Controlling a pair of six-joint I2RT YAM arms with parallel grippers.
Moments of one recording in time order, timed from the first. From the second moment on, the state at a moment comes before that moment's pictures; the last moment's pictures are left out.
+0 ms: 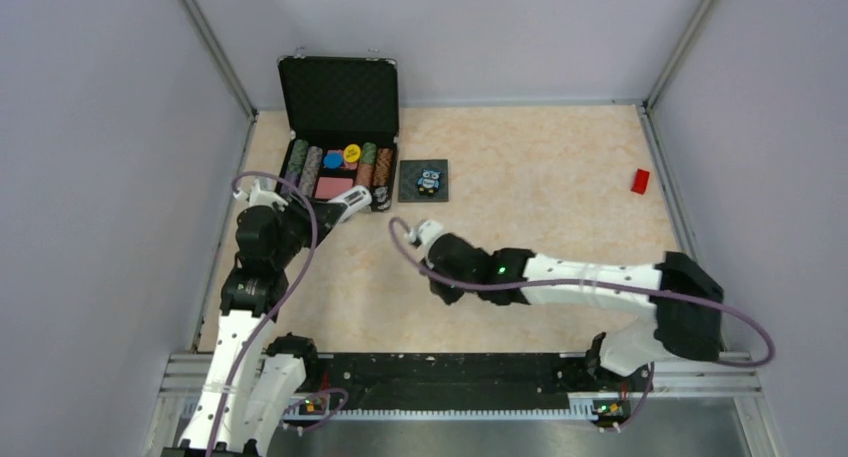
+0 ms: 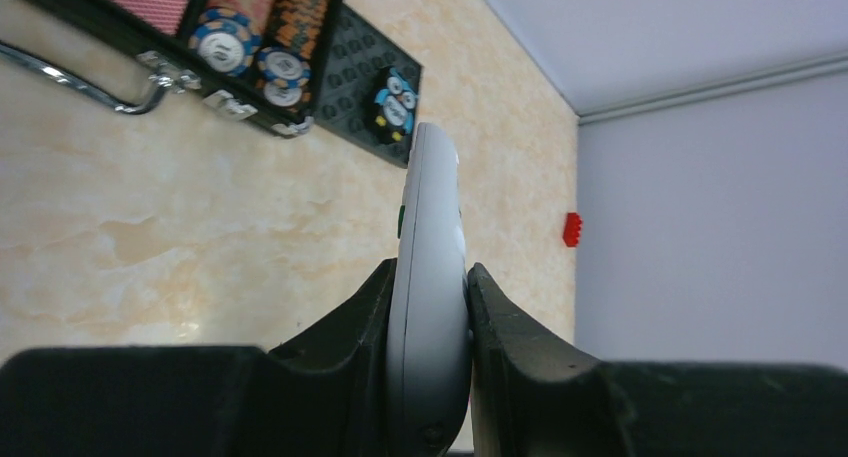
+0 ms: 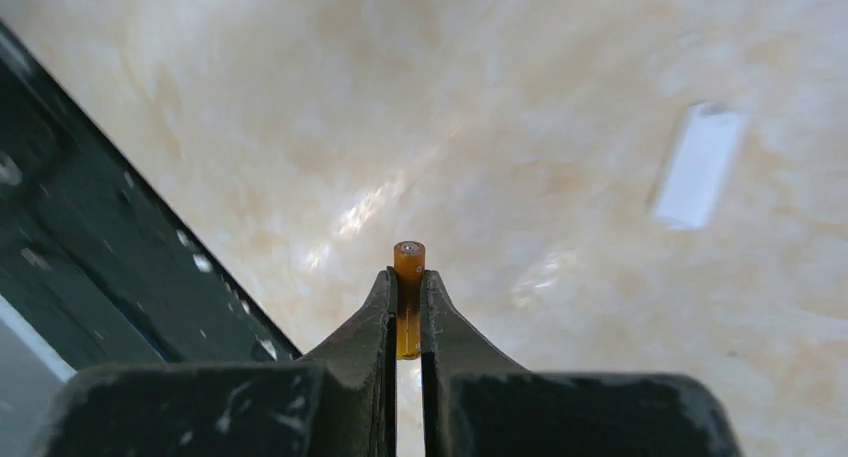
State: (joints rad) left arm -0.05 0.67 0.67 -0.33 0.22 -0.91; right arm 1.26 1.53 0.98 -0.39 0.16 0.27
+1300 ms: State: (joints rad) left arm -0.07 0.51 0.48 0.33 0.40 -1.64; right arm 1.14 1.47 1.32 0.42 0.35 0.40
